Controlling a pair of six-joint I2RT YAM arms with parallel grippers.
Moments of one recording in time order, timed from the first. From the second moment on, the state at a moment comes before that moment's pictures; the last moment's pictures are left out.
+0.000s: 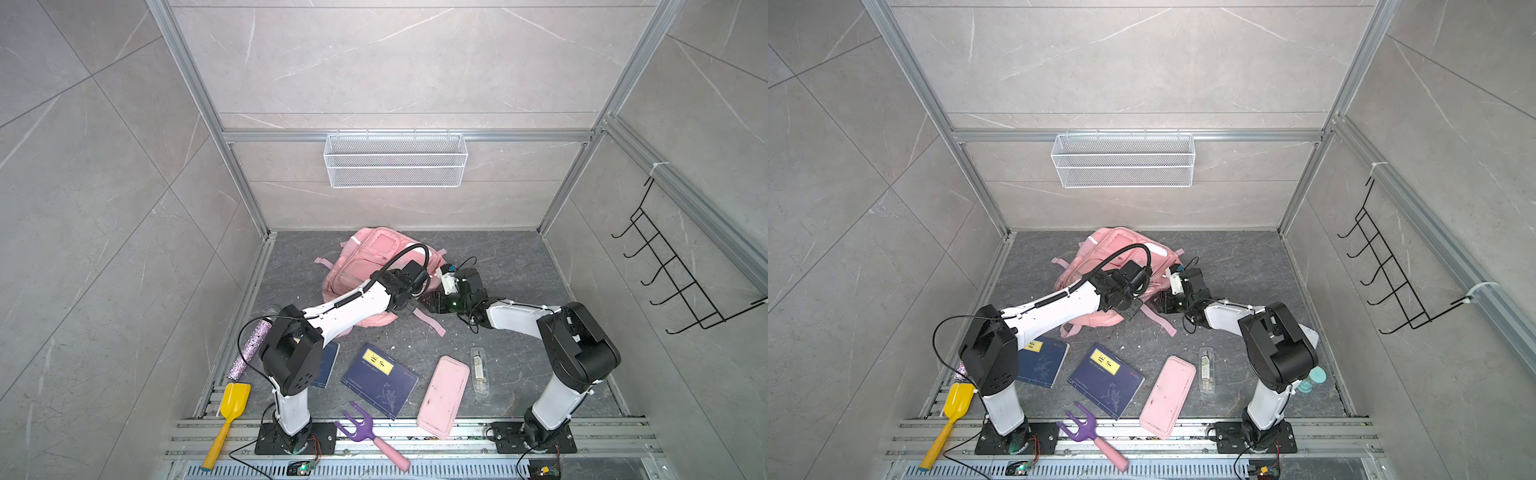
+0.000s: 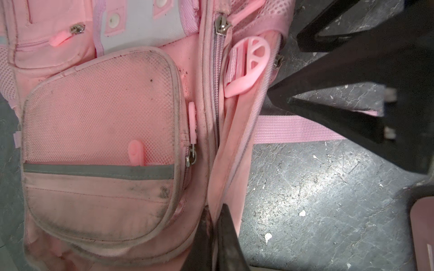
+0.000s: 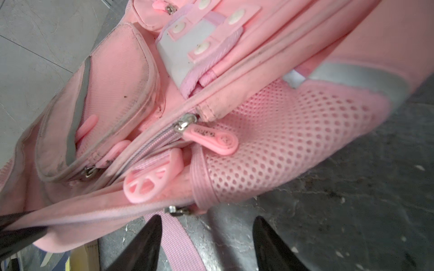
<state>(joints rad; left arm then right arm) -0.83 1.81 1.48 -0.84 -0.26 -0.03 0.43 1.75 0.88 0.17 -0.36 0.36</state>
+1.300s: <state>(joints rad) -0.80 1.75 1.46 -0.85 -0.27 0.00 0.46 1.81 0.93 0.22 -0.44 0.31</state>
